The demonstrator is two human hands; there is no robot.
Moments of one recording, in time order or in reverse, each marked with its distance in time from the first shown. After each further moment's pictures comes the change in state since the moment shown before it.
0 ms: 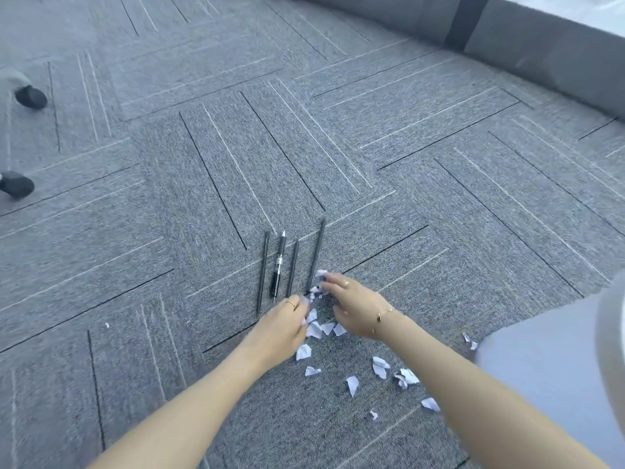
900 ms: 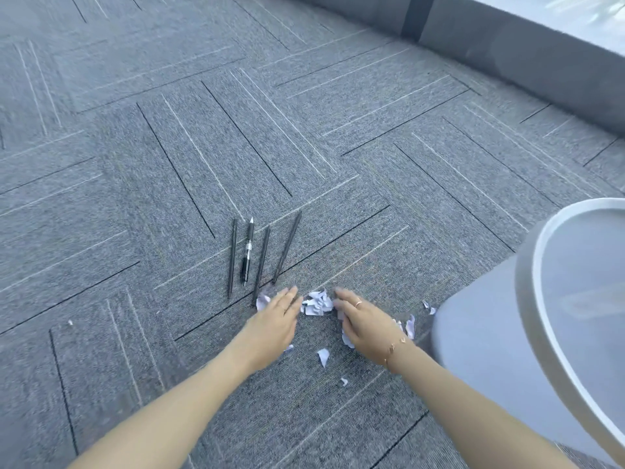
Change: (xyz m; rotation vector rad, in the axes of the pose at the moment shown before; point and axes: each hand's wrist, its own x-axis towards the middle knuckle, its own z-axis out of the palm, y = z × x) left_hand -0.019 0.031 0.021 0.165 -0.195 0.046; right_hand -0.096 0.016 0.023 0.016 0.084 0.111
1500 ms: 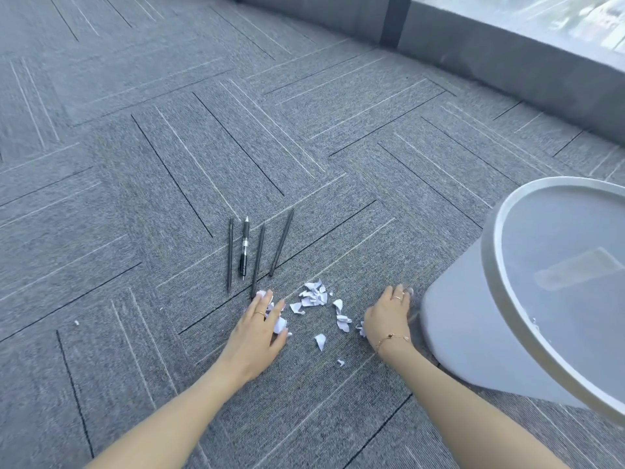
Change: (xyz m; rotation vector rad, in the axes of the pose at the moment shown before) left_hand -0.033 -0.003 0.019 -0.143 0.056 -0.196; right_hand -0.014 0.013 0.025 -0.162 0.136 0.668
